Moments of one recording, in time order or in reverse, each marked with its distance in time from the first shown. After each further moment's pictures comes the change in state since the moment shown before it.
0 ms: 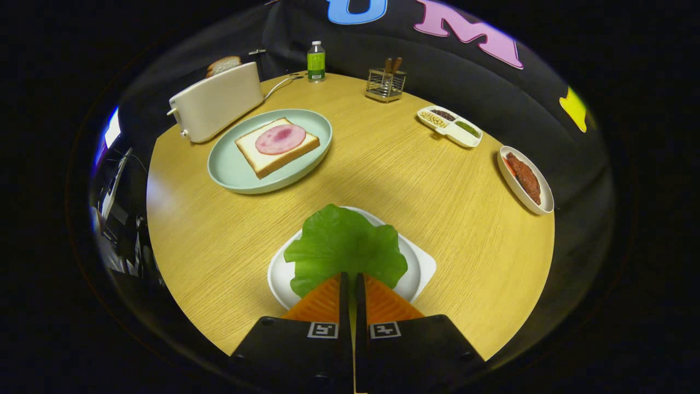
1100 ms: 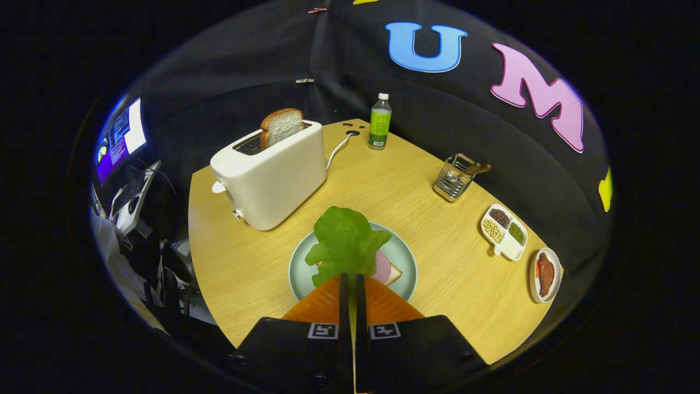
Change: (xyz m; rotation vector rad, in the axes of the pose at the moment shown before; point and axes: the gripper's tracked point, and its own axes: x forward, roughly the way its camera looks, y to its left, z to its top) arm 0.003 0.136 0.185 -0.124 -0.160 0.151
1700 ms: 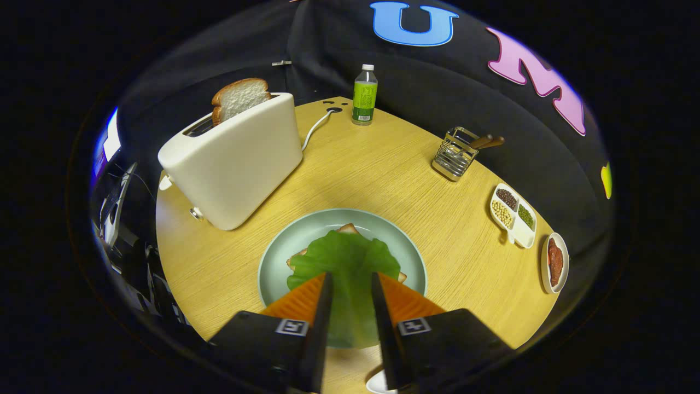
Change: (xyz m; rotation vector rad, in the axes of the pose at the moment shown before) arm 0.063 -0.017 -0.013 0.049 0.085 -0.092
